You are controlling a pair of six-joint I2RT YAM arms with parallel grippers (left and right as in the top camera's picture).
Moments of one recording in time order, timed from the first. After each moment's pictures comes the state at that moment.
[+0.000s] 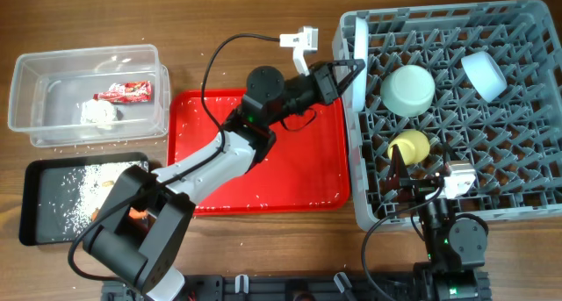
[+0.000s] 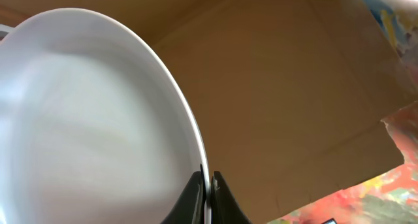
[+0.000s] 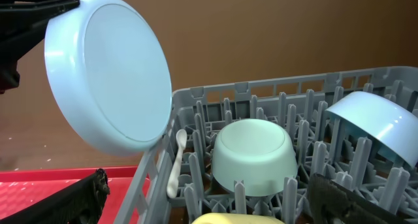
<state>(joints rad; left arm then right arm) -0.62 1.76 1.00 0.84 0.52 -1.08 0.07 0.02 0.01 0.00 -0.02 0.12</state>
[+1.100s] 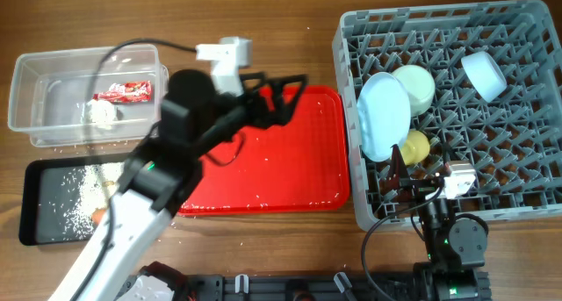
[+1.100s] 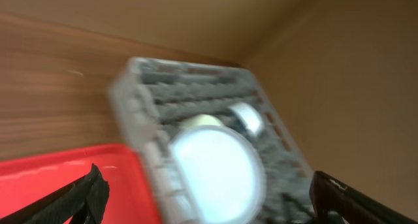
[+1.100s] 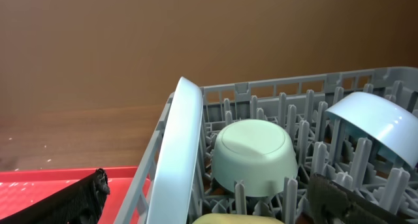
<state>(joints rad) -0.46 1.13 1.03 -0.23 0.31 -0.60 0.07 0.01 0.01 0.00 -0.02 0.12</state>
